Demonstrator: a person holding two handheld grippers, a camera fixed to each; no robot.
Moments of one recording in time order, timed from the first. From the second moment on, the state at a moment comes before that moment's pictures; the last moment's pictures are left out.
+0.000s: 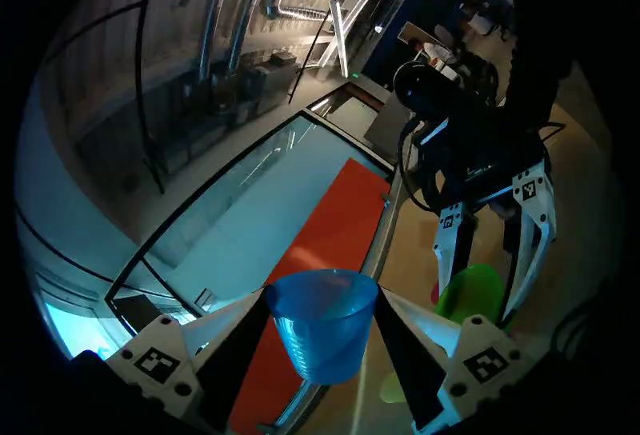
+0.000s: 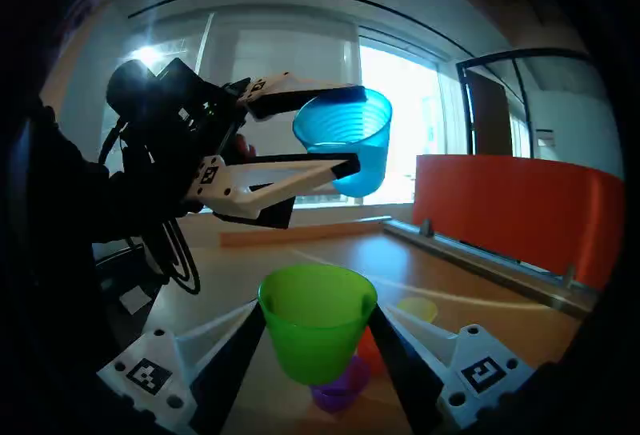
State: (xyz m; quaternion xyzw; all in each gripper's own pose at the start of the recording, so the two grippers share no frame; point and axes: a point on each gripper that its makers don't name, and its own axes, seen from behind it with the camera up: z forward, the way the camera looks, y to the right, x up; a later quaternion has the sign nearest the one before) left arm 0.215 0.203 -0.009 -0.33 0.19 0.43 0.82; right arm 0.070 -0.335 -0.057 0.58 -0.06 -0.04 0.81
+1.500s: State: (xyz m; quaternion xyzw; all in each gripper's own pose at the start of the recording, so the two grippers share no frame) left arm 0.215 0.208 -0.014 -0.33 0.21 0.46 0.80; right arm 0.072 -0.334 -0.059 0.58 -0.06 -0.05 0.81
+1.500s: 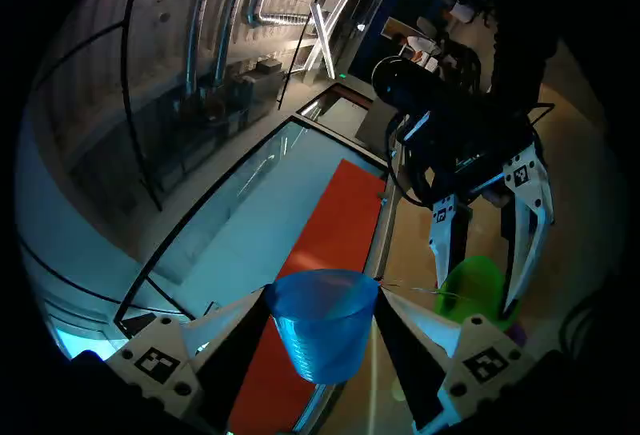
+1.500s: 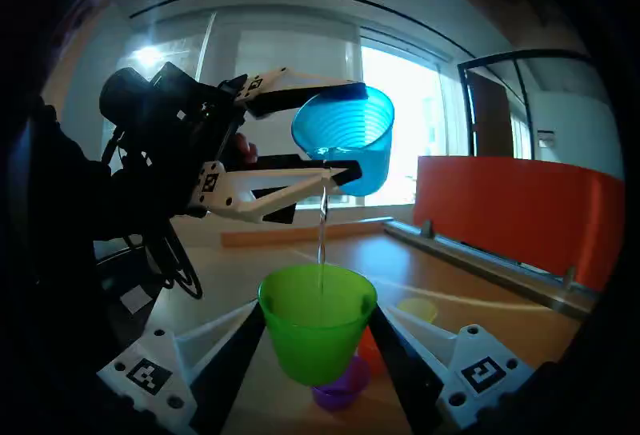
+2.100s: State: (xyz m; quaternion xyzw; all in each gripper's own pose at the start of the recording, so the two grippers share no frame) left arm 0.213 0.208 -0.016 -0.32 0.21 0.47 0.79; right arm 0.073 -0.333 -0.060 0.58 -0.05 -0.05 0.81
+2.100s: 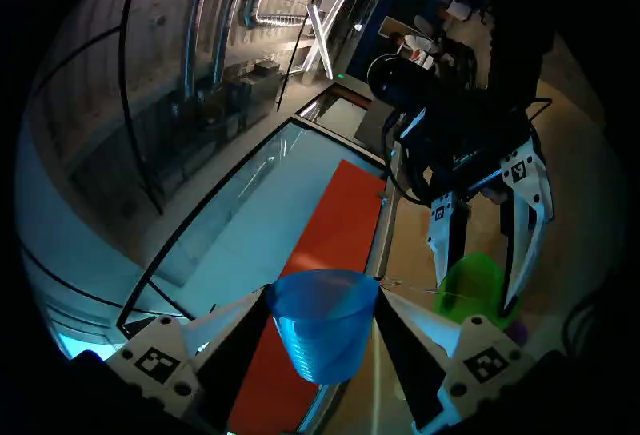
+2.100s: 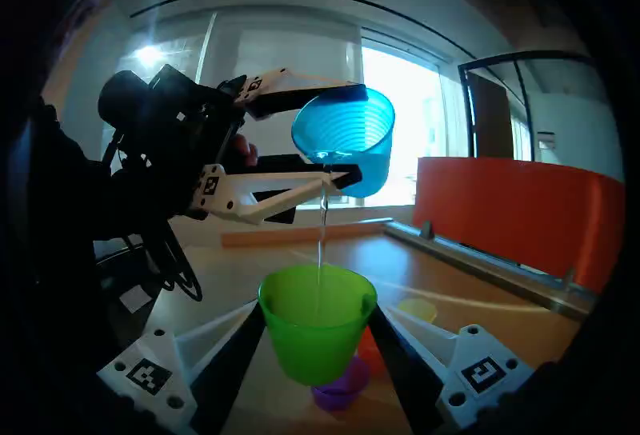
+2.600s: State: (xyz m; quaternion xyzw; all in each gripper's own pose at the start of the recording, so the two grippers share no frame) left arm 0.214 0.207 -0.016 -0.32 0.22 0.48 0.79; right arm 0.074 -0.333 -0.061 0.58 -0.05 -0.05 0.81
